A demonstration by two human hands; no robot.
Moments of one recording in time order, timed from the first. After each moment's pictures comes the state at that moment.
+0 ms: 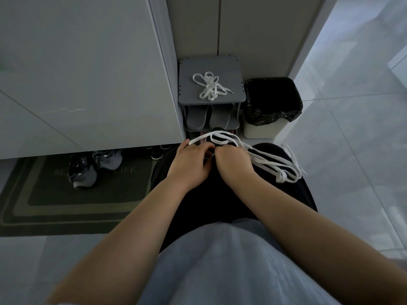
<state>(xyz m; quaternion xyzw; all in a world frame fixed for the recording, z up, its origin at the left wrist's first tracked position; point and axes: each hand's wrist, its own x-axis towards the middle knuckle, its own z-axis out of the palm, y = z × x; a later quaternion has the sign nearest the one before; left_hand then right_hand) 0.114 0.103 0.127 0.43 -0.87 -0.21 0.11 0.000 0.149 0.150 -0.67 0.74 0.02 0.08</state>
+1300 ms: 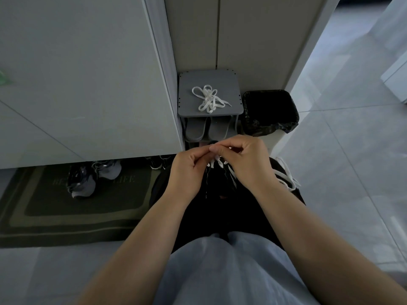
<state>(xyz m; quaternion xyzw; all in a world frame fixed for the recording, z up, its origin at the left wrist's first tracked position) 0.108 0.130 0.188 0.43 -0.68 -0.48 0.36 -0.020 0.164 0.200 -0.48 0.66 -0.48 0.31</state>
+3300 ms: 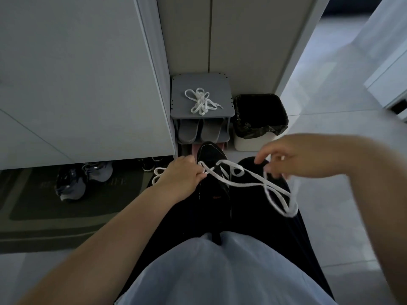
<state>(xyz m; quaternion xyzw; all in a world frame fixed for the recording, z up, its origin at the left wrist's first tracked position) 0.114 0.106 0.155 0.39 -0.90 -0.18 -0.02 -0.107 0.193 0.277 -0.69 0.65 0.04 0.31</state>
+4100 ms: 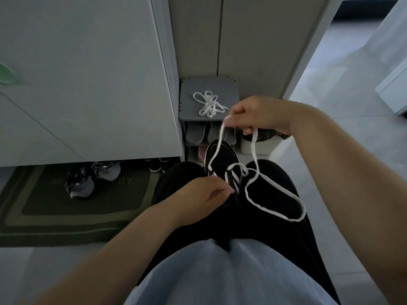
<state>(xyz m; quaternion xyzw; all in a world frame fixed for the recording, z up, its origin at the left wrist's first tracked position) 0.124 0.156 0.196 0.30 -0.86 -0.41 0.04 -0.087 0.112 0.277 -0.63 0.63 -0.14 0.43</state>
